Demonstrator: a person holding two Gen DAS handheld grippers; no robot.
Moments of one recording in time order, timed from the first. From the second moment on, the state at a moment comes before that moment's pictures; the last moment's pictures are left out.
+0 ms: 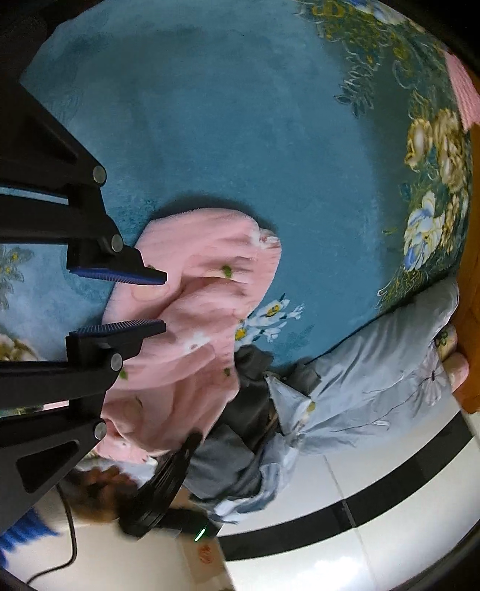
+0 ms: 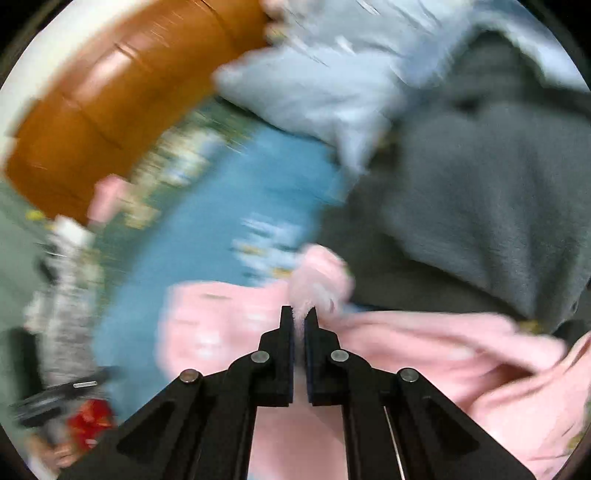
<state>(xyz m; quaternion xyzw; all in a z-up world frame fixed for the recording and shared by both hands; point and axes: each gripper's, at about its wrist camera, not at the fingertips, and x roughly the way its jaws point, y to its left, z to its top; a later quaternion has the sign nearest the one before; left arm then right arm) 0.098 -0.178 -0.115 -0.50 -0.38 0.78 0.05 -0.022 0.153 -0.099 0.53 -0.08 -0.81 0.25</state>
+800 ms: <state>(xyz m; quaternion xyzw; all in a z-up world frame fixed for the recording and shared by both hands) 0.128 -0.176 -0.173 -0.54 -0.47 0.70 0.01 0.129 0.025 -0.152 0.61 -0.02 -0.67 0.42</state>
